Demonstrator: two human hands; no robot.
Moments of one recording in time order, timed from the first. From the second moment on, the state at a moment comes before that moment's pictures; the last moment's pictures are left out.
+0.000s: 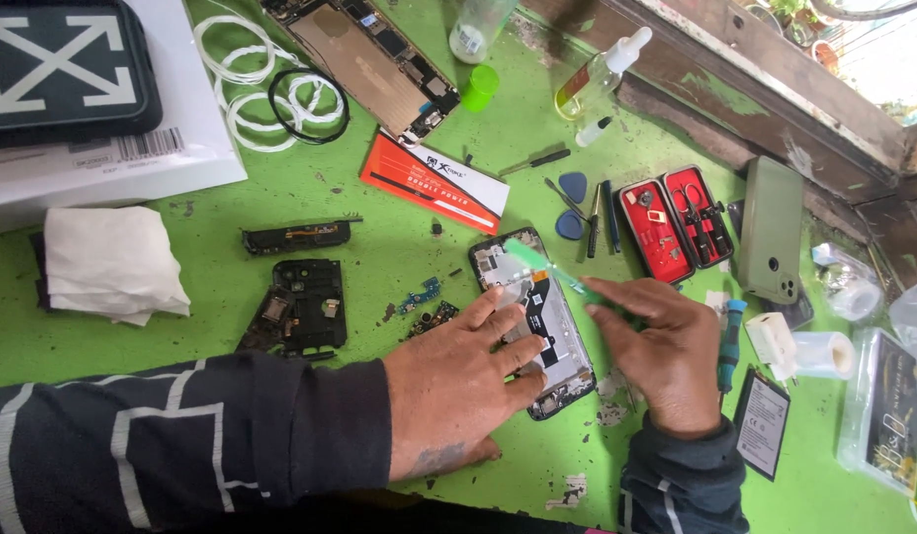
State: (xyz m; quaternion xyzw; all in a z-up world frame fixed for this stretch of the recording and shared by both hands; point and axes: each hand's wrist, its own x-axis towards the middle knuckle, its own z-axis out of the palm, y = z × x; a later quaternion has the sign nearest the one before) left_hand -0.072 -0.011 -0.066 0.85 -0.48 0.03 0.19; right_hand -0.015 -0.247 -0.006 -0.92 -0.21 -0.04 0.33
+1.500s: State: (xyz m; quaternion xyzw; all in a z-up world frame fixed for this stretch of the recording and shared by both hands) left_hand 0.020 0.012 -0.026 0.94 -0.30 0.07 0.13; right_hand -0.011 -0.245 0.003 -0.89 -0.16 -0.14 0.39
